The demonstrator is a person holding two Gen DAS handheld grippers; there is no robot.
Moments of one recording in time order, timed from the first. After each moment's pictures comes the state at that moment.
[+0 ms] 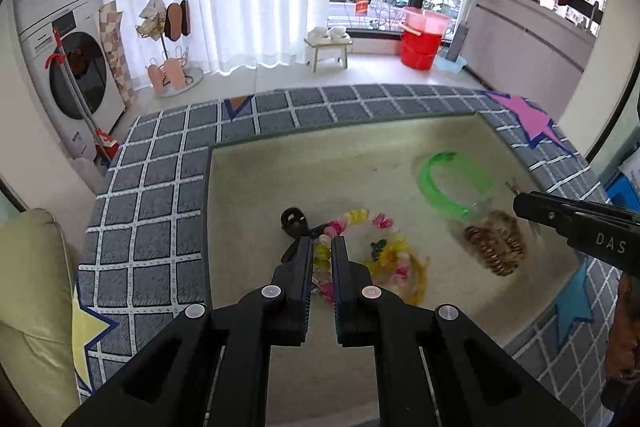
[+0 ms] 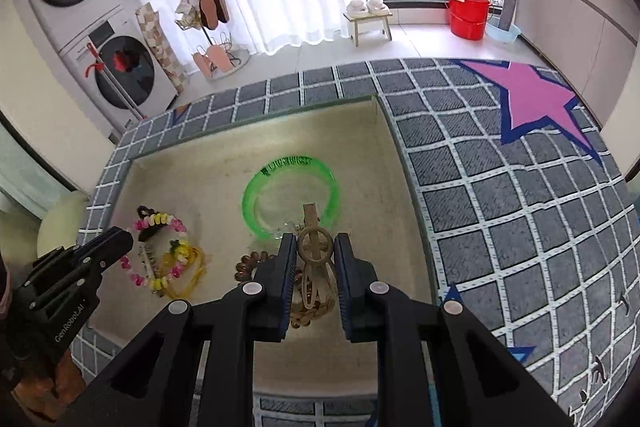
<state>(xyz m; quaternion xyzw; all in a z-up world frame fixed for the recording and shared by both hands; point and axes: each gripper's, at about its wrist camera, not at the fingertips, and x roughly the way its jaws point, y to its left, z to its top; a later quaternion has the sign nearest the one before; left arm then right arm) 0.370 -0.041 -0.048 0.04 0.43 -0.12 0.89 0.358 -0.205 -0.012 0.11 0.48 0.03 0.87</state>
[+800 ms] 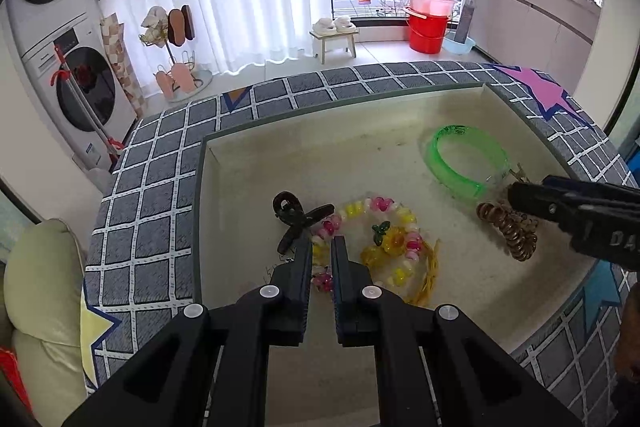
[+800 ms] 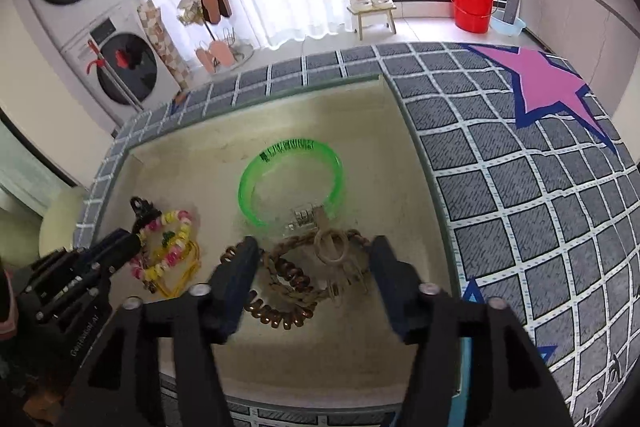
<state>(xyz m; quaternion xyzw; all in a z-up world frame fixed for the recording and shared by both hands) 0.363 -0.059 -0.055 0.09 0.43 -0.10 0.89 0.360 -0.206 -0.020 0.13 0.47 0.04 0.87</state>
